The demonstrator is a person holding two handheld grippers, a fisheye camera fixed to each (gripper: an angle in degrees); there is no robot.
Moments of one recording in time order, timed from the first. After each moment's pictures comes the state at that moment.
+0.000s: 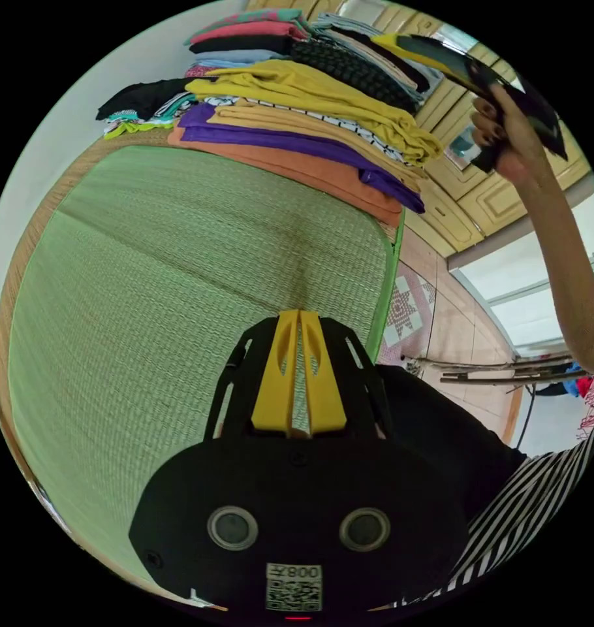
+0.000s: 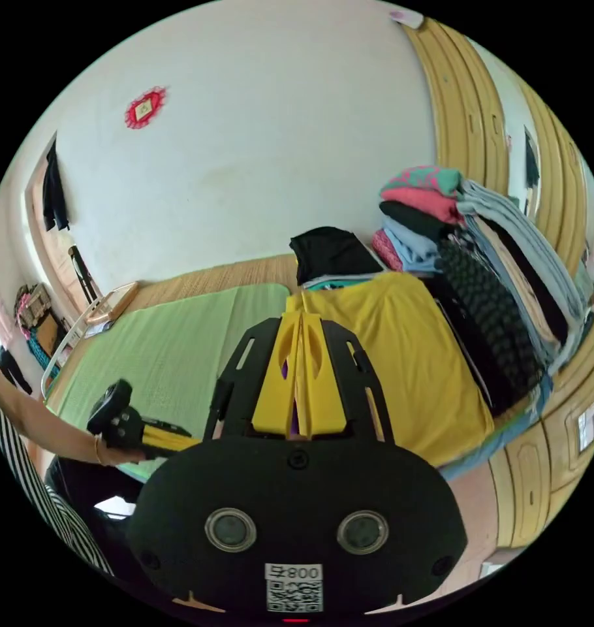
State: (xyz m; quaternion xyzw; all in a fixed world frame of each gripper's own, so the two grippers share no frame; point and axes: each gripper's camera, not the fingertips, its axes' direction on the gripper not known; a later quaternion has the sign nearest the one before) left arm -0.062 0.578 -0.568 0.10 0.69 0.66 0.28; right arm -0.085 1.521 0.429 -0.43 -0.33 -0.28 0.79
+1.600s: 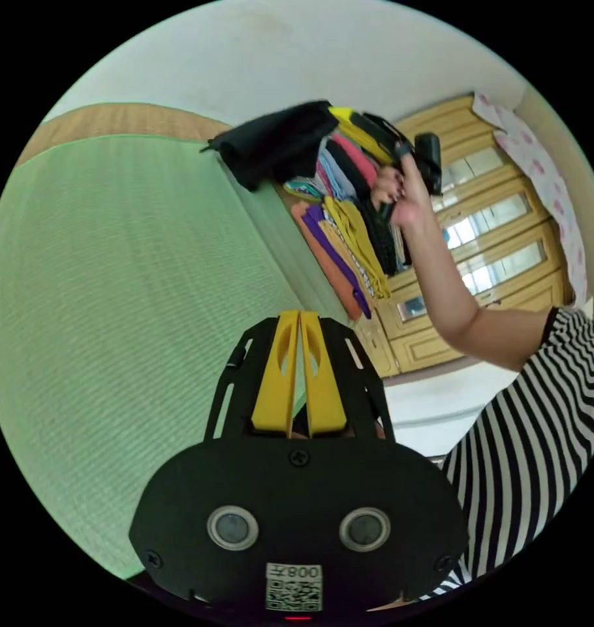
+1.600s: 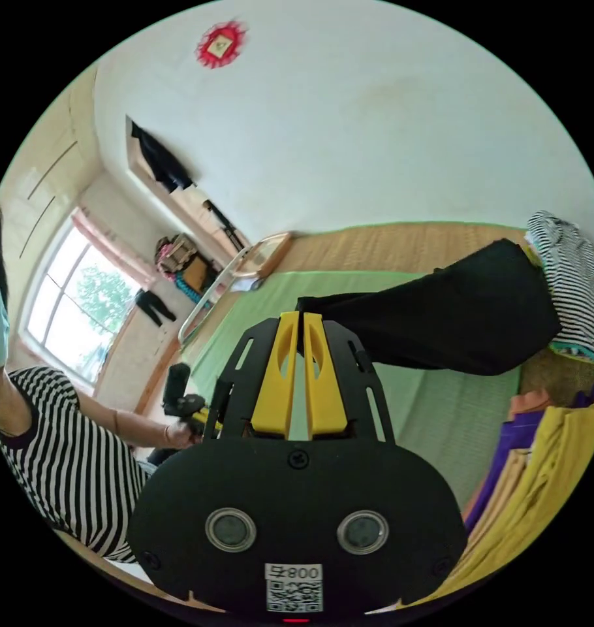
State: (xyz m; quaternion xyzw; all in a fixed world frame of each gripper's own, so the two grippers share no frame) left arm -0.039 0.438 -0.047 -0.14 0.86 0.40 0.27; right arm -0.441 1.538 0.461 -0.60 -0.58 -0.23 0.50
